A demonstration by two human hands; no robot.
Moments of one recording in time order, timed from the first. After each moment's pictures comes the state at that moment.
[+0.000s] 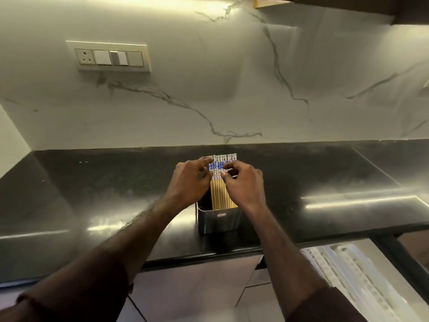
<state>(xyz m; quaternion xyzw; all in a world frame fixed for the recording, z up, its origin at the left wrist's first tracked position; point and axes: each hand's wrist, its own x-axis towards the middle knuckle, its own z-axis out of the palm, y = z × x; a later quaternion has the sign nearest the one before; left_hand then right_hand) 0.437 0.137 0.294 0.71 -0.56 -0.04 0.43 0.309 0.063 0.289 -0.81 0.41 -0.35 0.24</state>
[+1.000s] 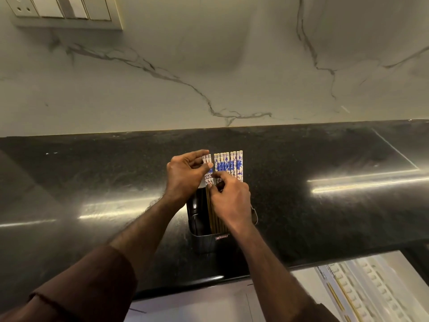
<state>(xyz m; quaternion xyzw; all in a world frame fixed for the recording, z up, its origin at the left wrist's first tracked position) 0.495 0.025 0.216 0.67 -0.38 -0.22 0.60 0.370 0.000 0.212 -0.79 0.46 -0.29 0.28</state>
